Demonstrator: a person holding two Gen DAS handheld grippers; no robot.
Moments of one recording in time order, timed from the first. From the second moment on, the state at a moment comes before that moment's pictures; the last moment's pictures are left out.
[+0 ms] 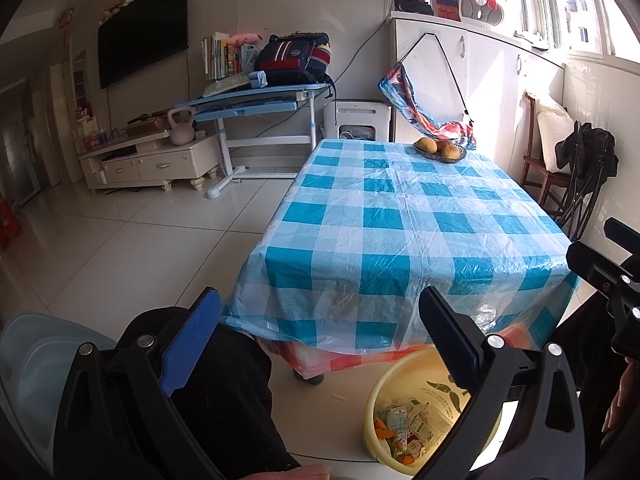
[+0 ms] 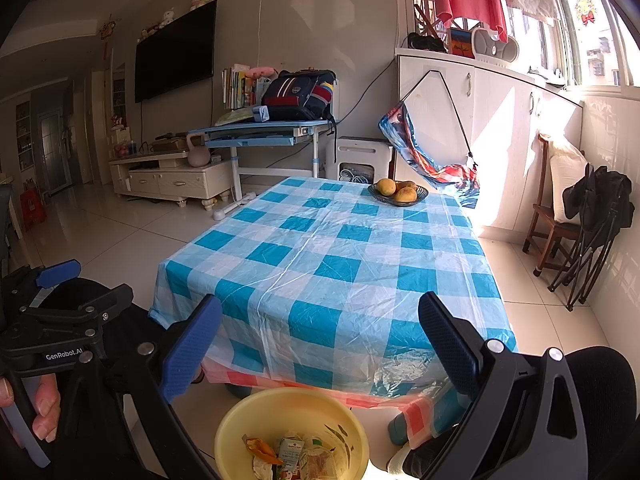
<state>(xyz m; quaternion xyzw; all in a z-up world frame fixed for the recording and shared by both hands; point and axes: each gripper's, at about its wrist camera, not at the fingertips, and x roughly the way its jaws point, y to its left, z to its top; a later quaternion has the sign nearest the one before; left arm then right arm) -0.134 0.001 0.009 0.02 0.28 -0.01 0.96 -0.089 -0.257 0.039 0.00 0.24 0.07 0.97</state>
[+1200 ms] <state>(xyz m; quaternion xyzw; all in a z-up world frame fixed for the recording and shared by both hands) -0.137 0.000 0.012 0.03 0.28 -0.02 0.96 -0.089 -0.257 0.039 0.00 0.24 0.07 0.97</state>
